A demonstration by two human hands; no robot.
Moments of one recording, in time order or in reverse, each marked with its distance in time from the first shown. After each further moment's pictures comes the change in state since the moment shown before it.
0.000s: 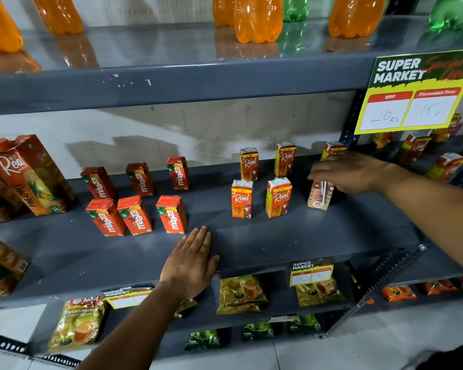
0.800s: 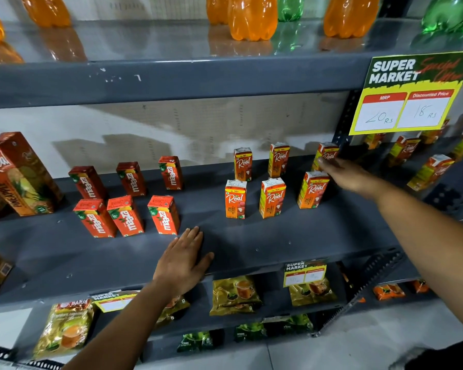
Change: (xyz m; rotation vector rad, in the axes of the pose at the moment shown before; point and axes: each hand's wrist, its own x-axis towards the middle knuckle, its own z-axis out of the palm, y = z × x) left_hand 0.005 -0.005 -0.004 -0.295 -0.040 -0.083; right_hand 0.008 -0.018 0.027 1.349 0.099 0.852
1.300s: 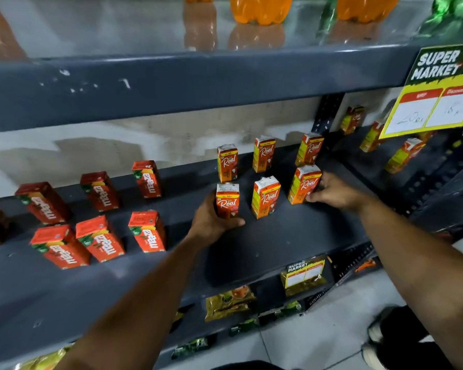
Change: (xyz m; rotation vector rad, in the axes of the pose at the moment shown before) left_hand 0.123 0.047 -0.010 -0.834 -0.067 -0.123; right_hand -0.009 0.029 0.037 0.288 -0.072 0.009
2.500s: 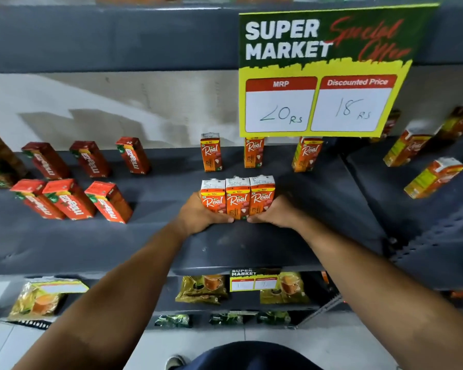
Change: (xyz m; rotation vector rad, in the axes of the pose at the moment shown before) left_hand 0.011 0.015 0.077 -0.008 0.094 -0.038; right_hand 0.025 0.021 0.033 -0.254 -0.248 -0.114
